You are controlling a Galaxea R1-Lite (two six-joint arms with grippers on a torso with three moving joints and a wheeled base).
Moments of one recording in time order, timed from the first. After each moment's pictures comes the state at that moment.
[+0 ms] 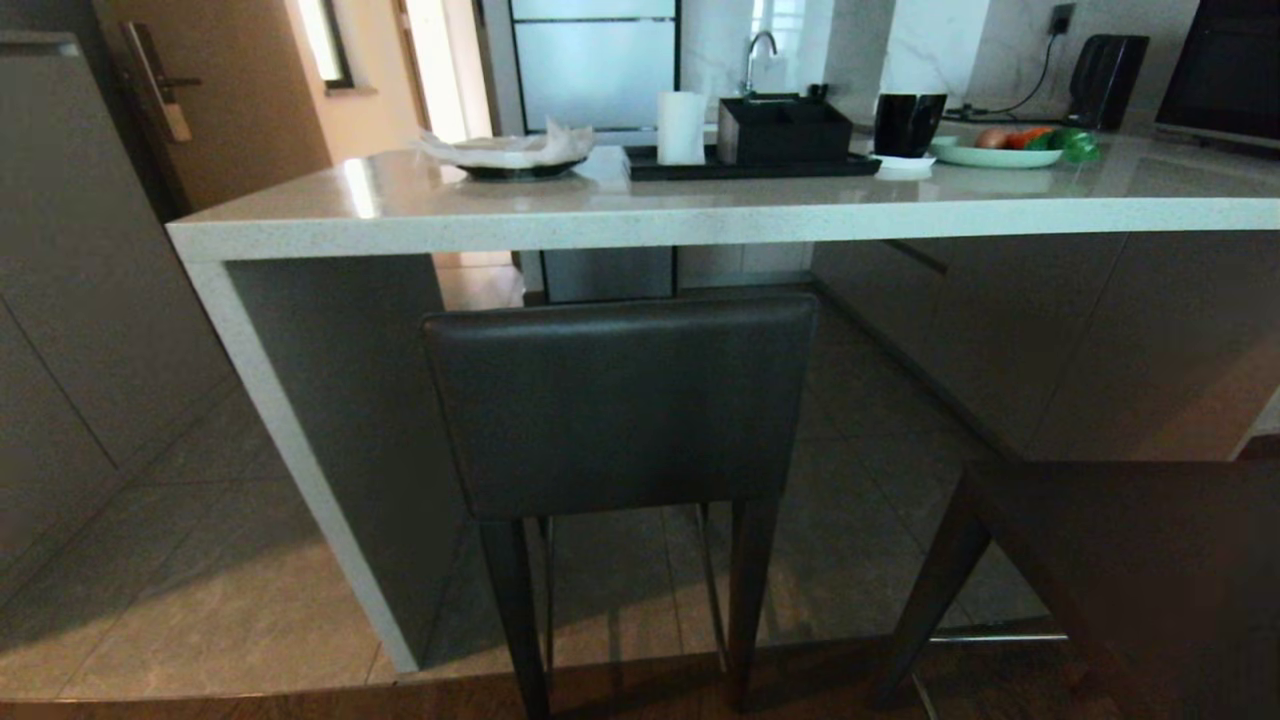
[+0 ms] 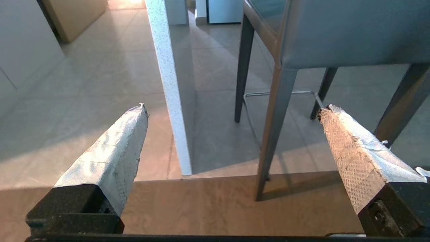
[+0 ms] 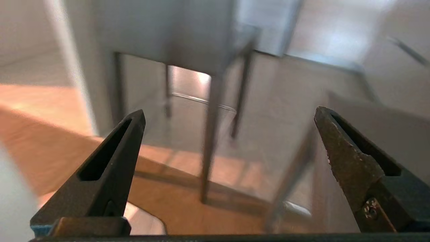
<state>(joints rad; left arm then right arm) 0.00 0.00 0.00 -0.01 0.00 0.00 0.00 0.00 -0.04 -0.01 0.40 -0.12</state>
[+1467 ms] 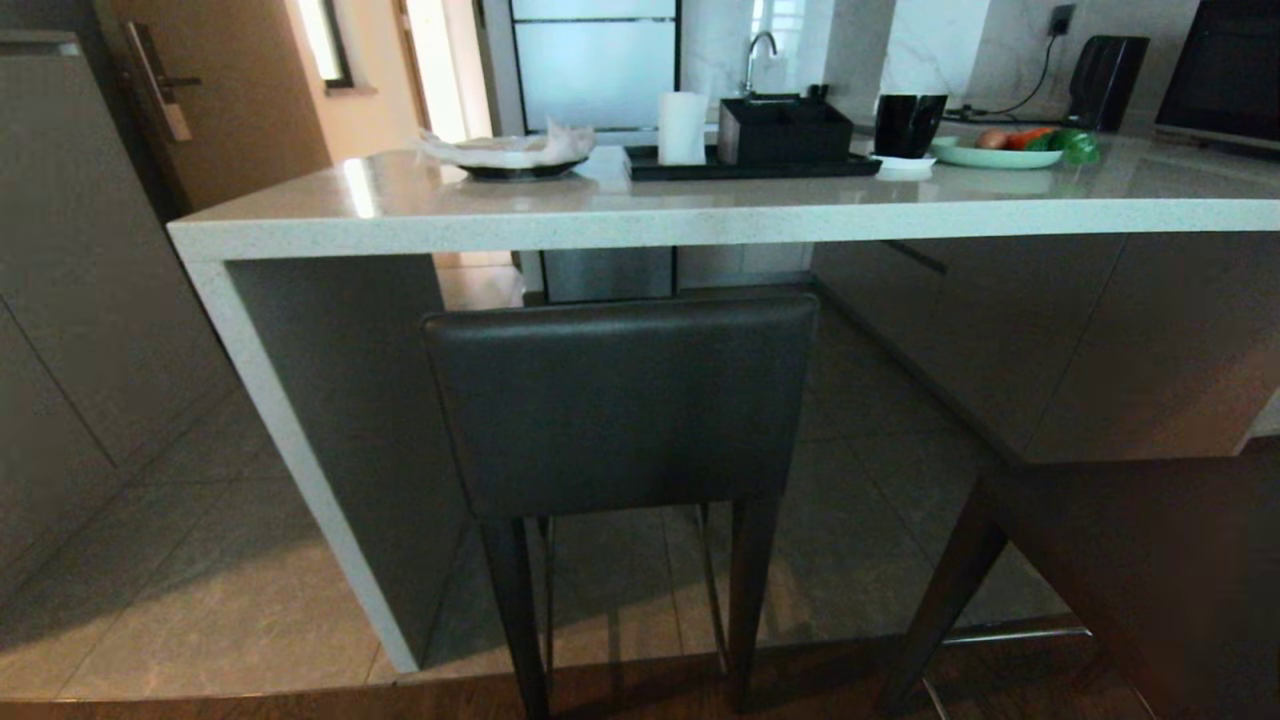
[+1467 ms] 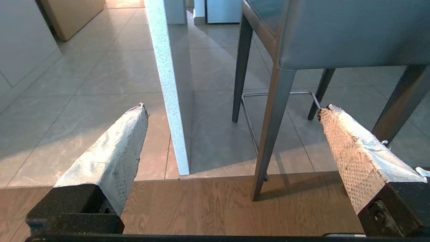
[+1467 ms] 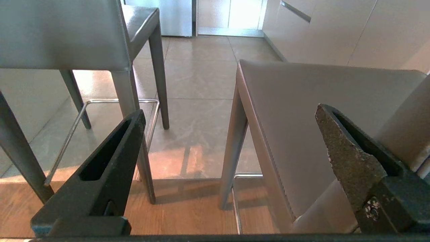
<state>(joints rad) 0.00 0.00 0.00 -0.01 0.00 0.00 0.00 0.00 0.00 -0.01 0.01 -0.08</state>
